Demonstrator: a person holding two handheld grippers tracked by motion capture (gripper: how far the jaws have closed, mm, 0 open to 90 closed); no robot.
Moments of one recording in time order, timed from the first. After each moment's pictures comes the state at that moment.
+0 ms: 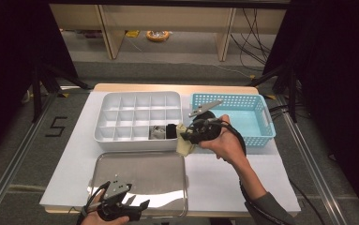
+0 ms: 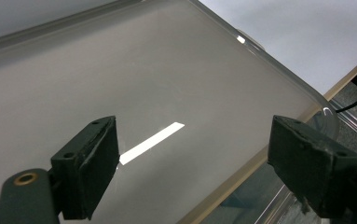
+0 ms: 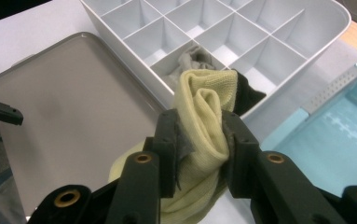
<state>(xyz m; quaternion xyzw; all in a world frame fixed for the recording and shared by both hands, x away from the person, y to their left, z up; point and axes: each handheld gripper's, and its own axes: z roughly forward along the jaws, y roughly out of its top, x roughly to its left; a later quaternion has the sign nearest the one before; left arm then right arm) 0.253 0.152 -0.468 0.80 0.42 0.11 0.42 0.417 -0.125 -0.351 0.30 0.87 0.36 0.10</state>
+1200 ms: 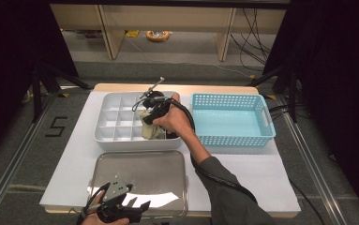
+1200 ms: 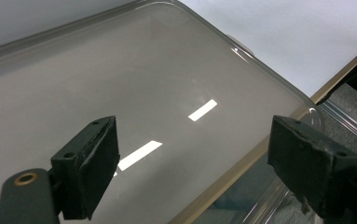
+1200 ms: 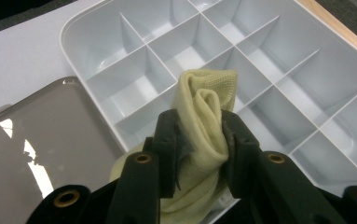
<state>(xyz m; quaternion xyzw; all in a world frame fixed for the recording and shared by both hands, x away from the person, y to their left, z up) 0.249 0.152 -0.463 0.80 0.41 0.11 0.42 0.486 0.004 -0.347 0.28 0.91 0.30 0.09</state>
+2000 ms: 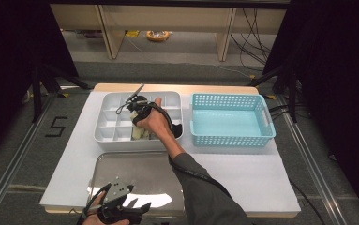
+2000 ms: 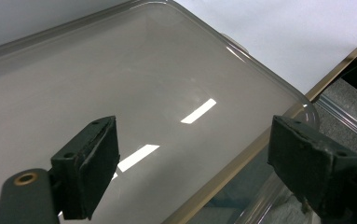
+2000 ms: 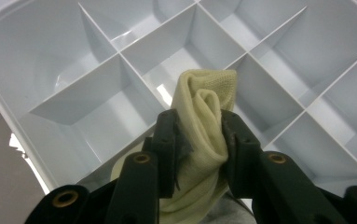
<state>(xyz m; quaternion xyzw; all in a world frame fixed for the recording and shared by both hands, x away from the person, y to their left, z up) 0.247 0.150 -0.463 0.81 0.40 0.11 0.42 0.514 0.057 -0.397 0.30 0.91 0.26 0.11</state>
